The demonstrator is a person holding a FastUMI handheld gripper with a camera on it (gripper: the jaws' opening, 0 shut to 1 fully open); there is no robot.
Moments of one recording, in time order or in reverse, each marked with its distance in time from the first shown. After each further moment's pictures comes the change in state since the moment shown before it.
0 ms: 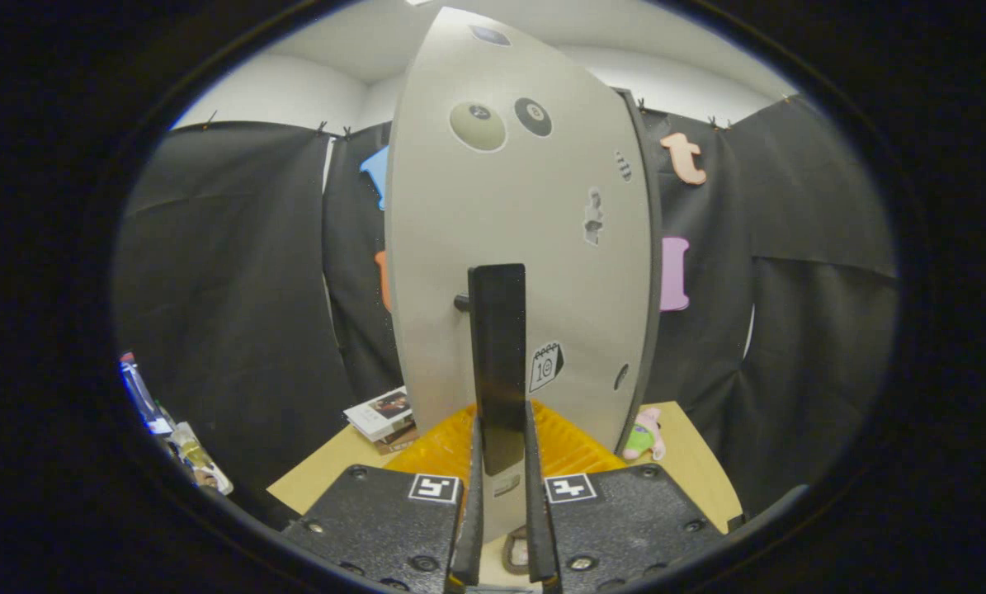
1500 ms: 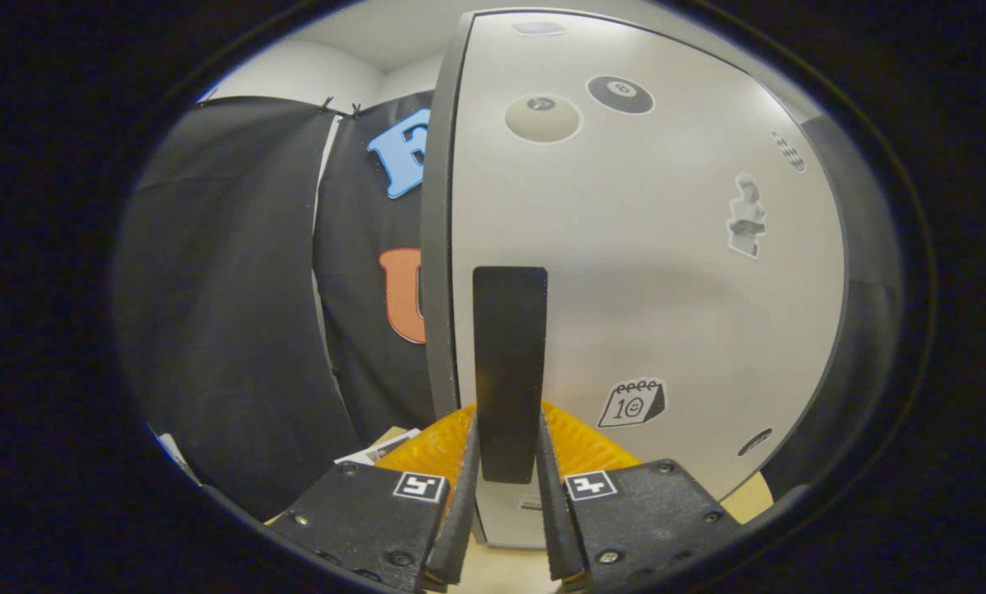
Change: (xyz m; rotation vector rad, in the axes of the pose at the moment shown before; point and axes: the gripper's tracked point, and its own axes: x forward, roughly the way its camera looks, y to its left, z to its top) arm 0.253 0.125 0.048 -0.048 -0.024 0.040
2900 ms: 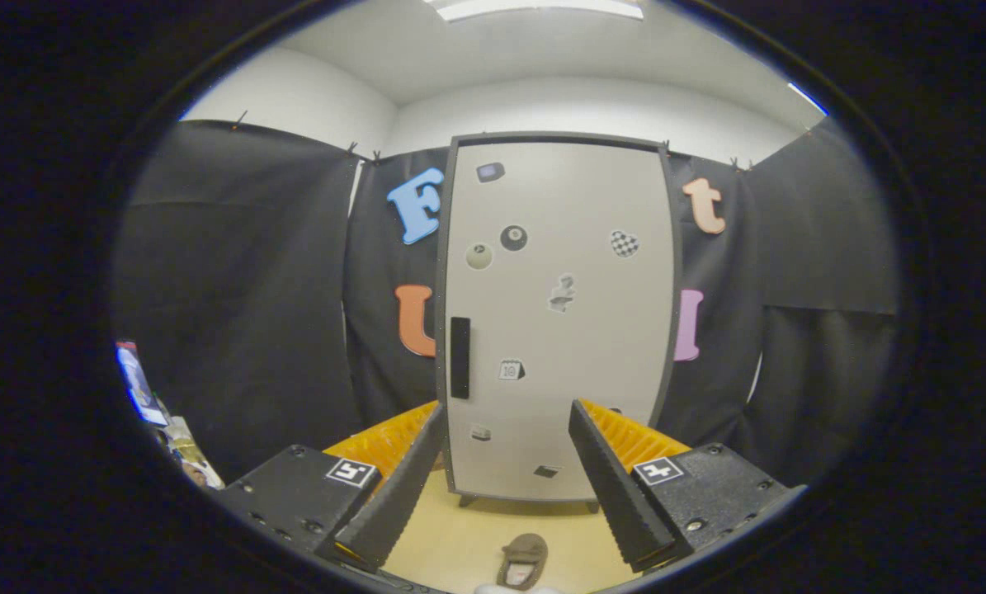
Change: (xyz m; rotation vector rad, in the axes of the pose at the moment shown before) arm -0.240 -0.057 0.008 -0.033 -0.113 0.055
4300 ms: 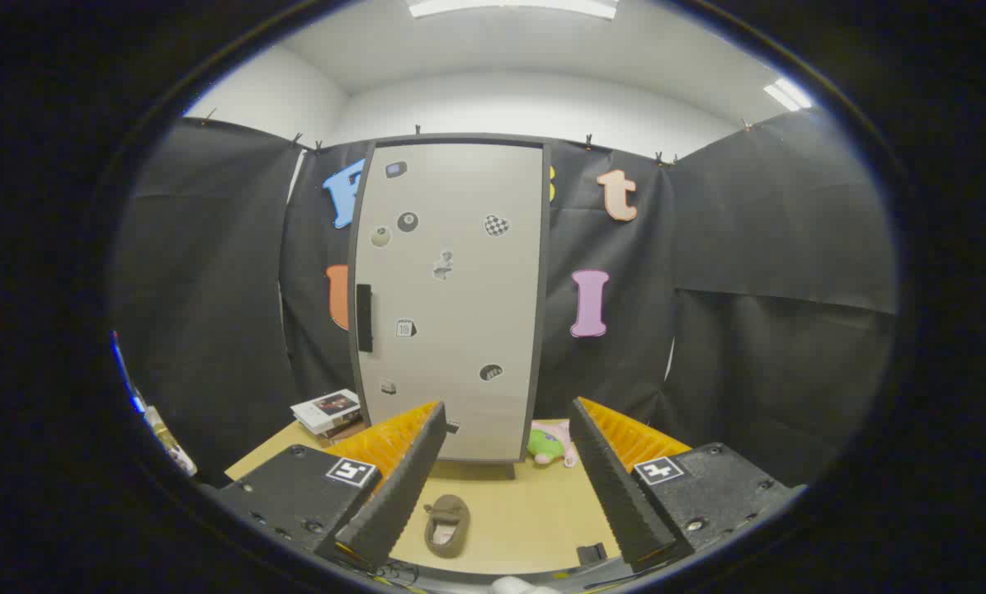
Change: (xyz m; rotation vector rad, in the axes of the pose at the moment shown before) arm -0.143 -0.127 -0.026 0.007 0.046 -0.282
